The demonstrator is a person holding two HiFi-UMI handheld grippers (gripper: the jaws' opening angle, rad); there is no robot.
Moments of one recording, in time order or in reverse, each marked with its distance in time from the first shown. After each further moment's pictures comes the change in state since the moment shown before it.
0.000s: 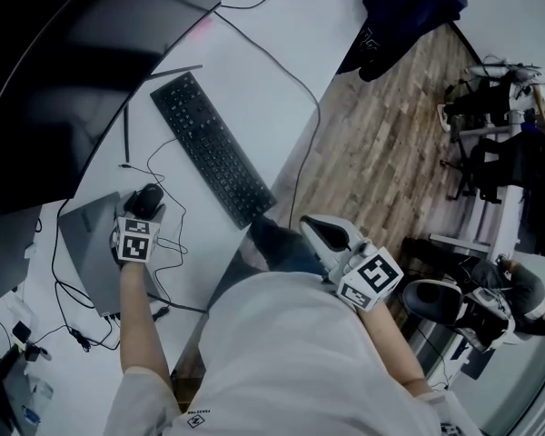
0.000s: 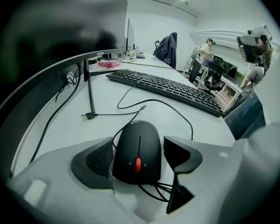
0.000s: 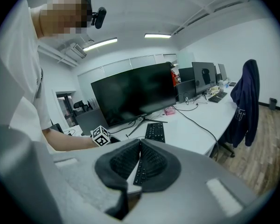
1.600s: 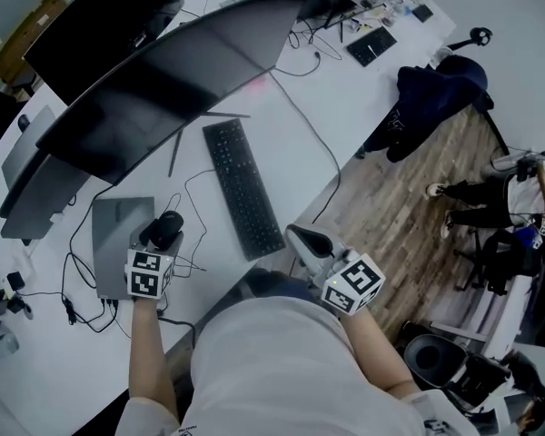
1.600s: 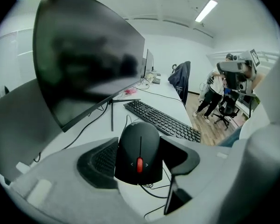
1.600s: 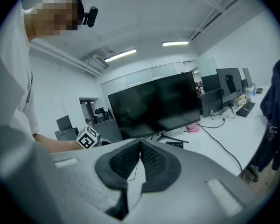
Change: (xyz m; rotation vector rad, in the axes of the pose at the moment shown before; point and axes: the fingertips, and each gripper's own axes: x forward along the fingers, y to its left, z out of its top) left arm -0.141 -0.034 0.045 -0.229 -0.201 0.167; right arm 0.032 0.023 0.068 -0.098 -0.119 0.262
